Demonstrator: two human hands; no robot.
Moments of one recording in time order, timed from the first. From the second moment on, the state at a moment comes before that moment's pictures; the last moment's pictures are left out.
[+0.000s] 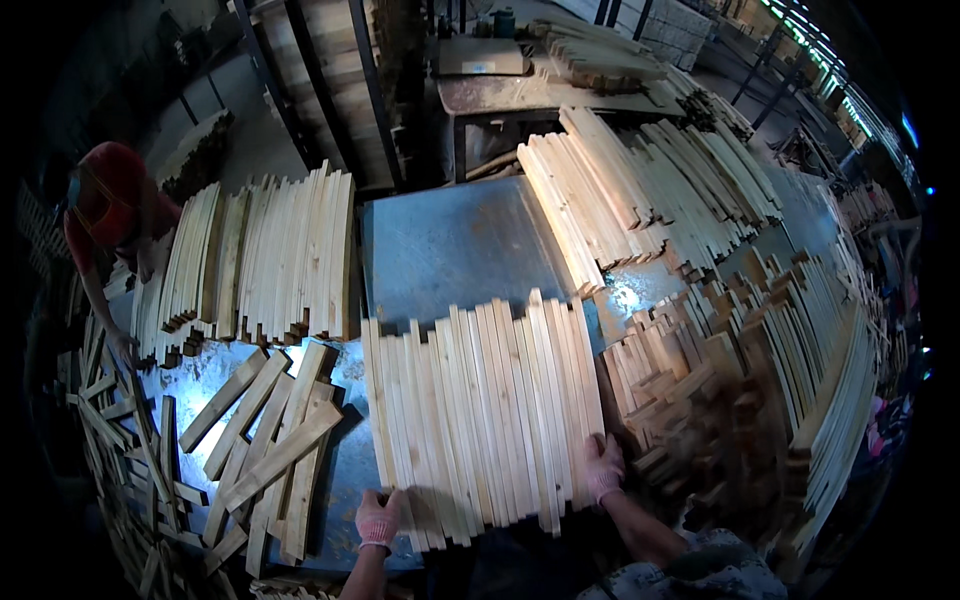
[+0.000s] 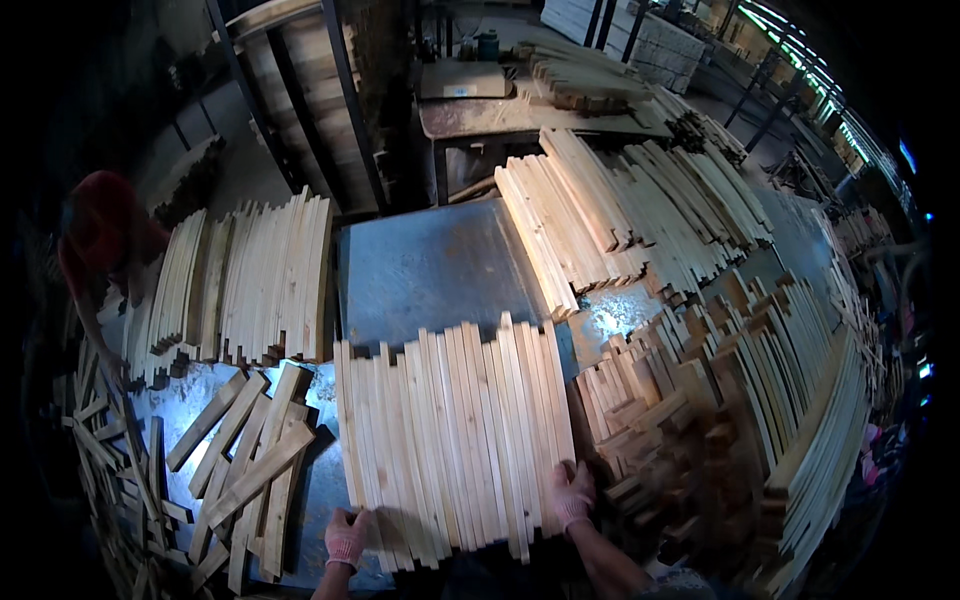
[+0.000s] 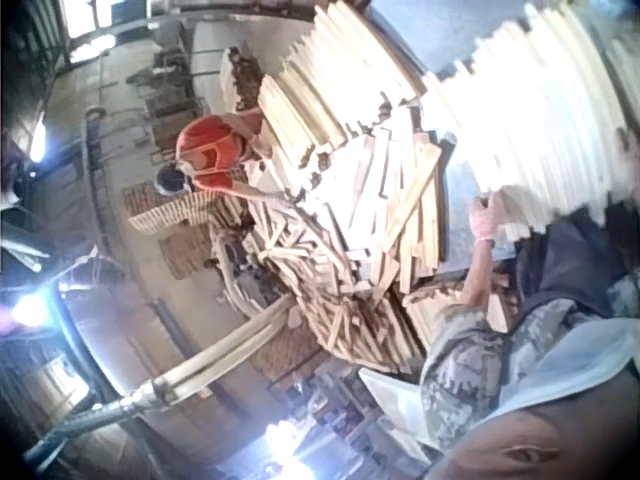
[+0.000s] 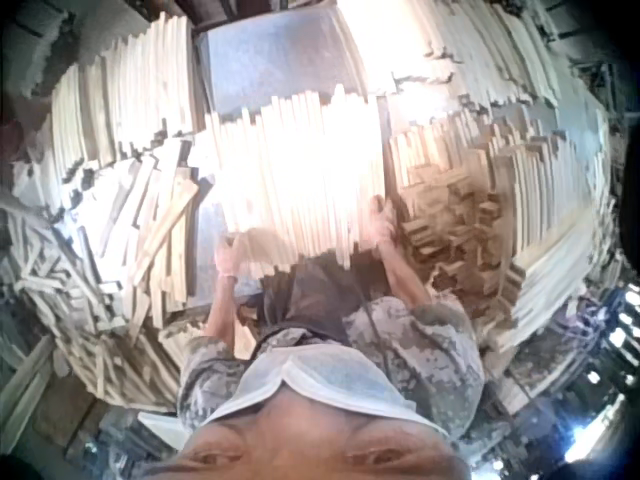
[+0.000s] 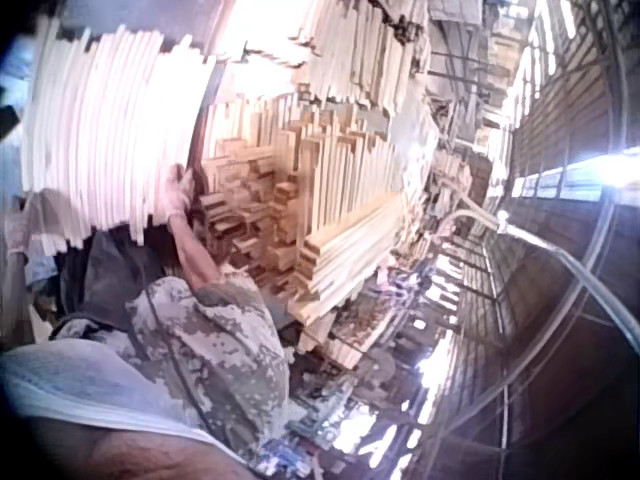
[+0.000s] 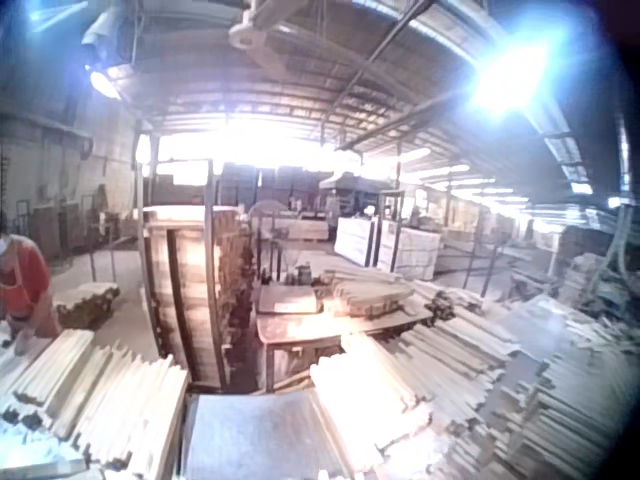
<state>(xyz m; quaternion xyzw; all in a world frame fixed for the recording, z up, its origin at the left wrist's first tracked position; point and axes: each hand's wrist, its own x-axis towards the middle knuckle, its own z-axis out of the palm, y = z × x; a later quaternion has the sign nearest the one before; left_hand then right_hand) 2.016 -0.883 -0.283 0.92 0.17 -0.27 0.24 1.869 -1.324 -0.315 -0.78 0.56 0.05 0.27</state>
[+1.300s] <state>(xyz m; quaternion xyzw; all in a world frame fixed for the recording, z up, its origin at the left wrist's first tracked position) 2.005 -0.860 -0.308 0.57 0.23 -0.49 0.62 1.737 -1.334 -0.331 -0.49 0.48 0.08 0.72</state>
